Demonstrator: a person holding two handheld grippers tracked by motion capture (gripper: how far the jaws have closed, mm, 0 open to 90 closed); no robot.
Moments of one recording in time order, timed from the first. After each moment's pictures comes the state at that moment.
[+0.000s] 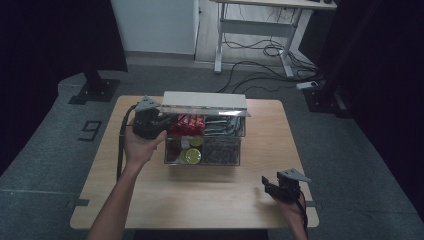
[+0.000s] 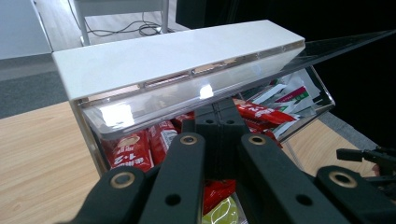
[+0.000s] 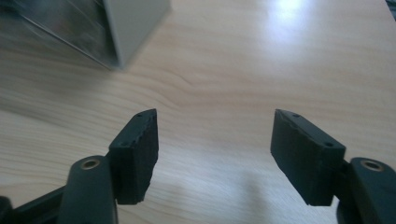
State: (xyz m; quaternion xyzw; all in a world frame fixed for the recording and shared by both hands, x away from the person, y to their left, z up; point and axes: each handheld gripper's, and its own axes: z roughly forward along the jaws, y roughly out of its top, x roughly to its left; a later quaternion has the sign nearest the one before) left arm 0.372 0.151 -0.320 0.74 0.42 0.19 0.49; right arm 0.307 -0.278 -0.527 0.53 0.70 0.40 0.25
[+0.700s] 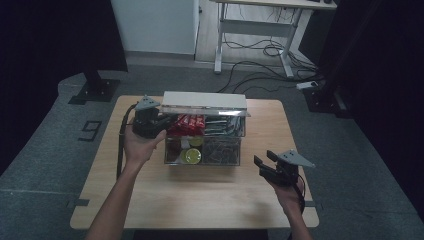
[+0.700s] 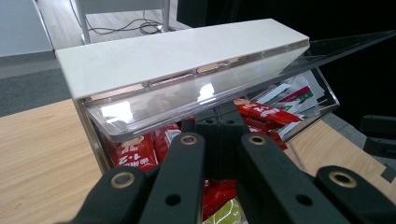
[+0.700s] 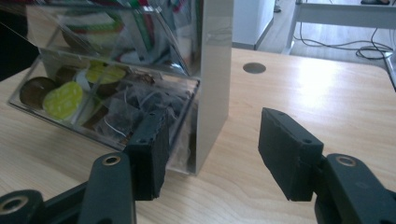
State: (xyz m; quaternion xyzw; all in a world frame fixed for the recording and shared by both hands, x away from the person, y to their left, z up) left arm 0.376 0.152 -0.321 0.74 0.42 0.19 0.49; right arm 0.312 -0.242 -0.435 0.46 0.69 0.49 0.27
